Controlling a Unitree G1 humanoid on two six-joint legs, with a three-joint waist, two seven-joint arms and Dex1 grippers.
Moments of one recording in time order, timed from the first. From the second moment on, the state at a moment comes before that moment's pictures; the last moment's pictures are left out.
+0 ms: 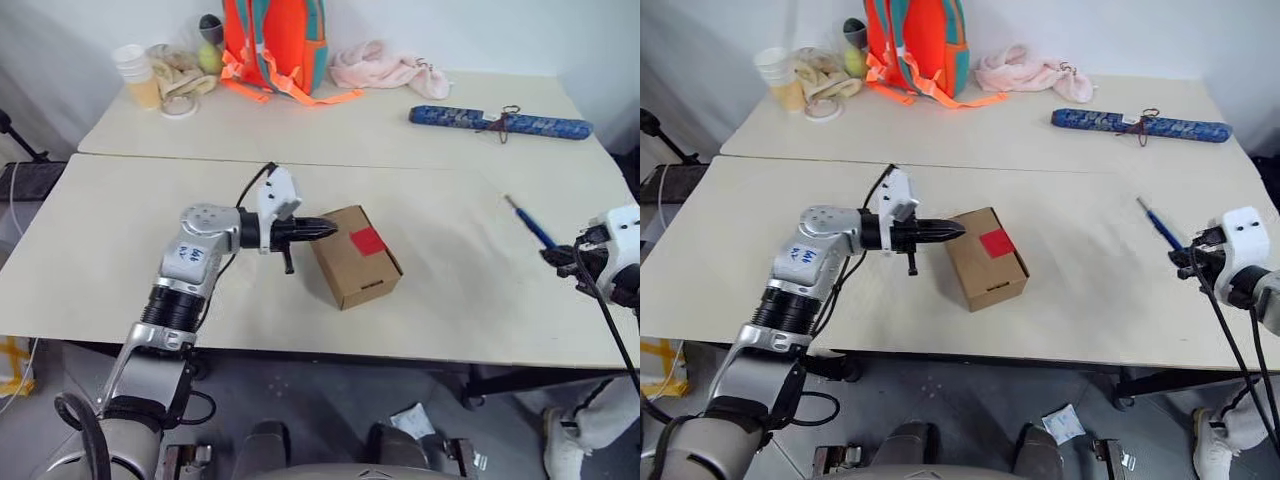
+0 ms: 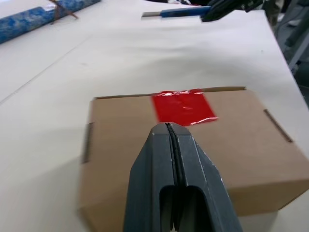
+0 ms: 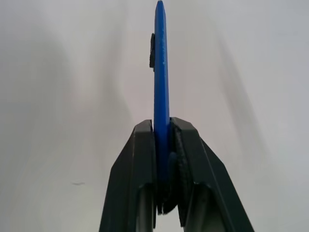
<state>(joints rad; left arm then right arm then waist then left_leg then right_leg) -0.82 0.45 -0.07 0.31 -0.23 0.31 -1.06 -0.23 -1.09 -0.13 0.31 0.69 0.37 0.52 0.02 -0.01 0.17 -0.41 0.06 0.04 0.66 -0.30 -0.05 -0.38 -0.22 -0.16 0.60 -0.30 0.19</state>
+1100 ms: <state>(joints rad) -0.49 0.43 -0.11 0.01 -0.25 0.47 -0.83 -0.48 -0.58 0.11 0.16 0.18 0.20 0.75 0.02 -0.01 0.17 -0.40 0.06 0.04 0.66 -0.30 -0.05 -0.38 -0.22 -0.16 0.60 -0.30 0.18</state>
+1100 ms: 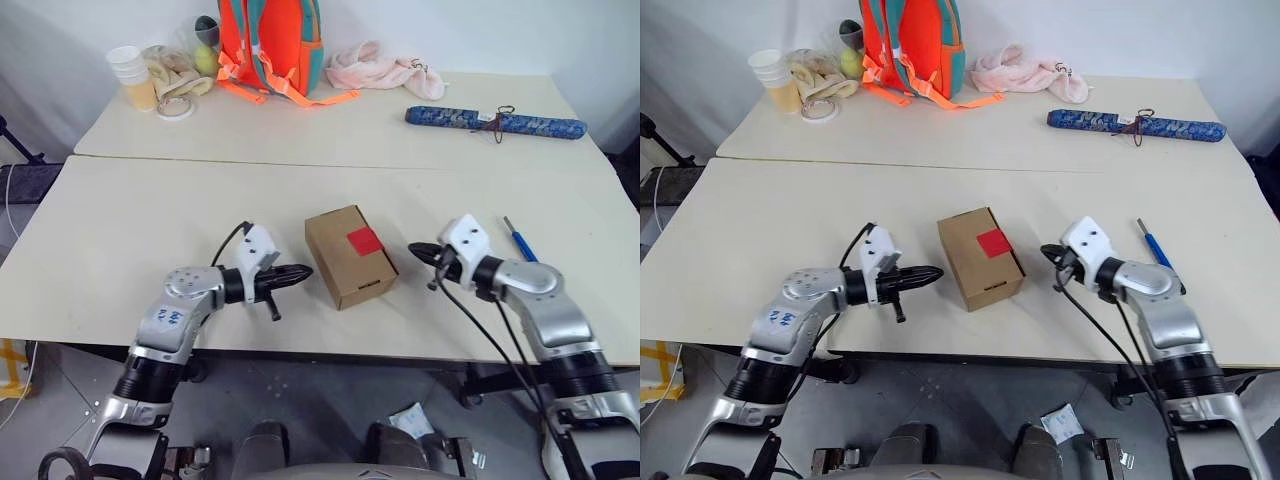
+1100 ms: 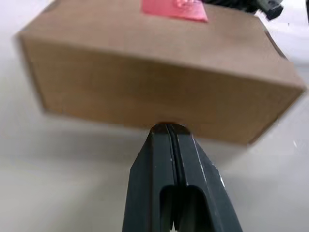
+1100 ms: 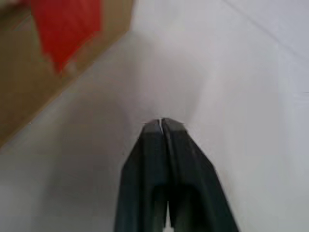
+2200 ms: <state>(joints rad) -0.43 0.81 -0.10 -0.12 -0.31 0.60 -1.10 -0.33 -0.72 -0.05 -0.40 0.46 0.93 0.84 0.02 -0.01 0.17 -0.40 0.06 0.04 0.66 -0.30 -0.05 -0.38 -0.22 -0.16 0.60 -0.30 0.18</state>
